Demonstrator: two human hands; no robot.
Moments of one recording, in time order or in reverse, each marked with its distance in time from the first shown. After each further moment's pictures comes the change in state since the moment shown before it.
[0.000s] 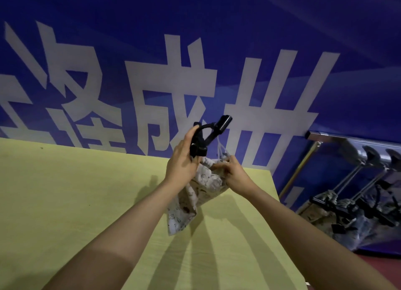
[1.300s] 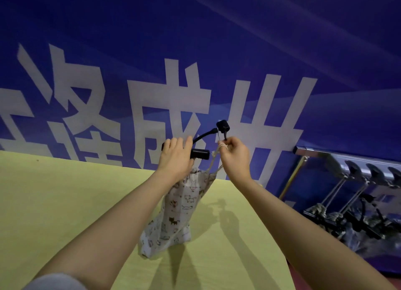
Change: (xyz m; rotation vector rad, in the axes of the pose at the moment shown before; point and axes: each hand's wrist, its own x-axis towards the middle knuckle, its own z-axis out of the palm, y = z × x) left_hand 0.032 0.013 -0.023 0.853 -0.022 0.197; right_hand 0.003 -0.078 -0.044 0.276 0.585 0.008
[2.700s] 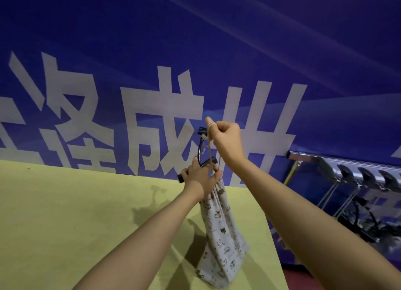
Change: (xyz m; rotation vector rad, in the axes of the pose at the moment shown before) left_hand -0.002 0.083 0.011 -0.666 -0.363 -0.299; right_hand 0.032 -0.047 -0.013 0.233 -0.108 -0.171
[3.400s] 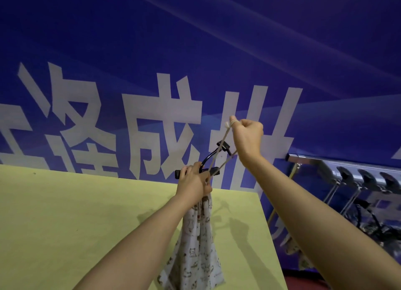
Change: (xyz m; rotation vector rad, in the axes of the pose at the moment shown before) left_hand 0.000 -0.021 0.003 0.345 0.153 0.281; right_hand 0.009 -0.008 -0.041 -0.078 0.263 0.082
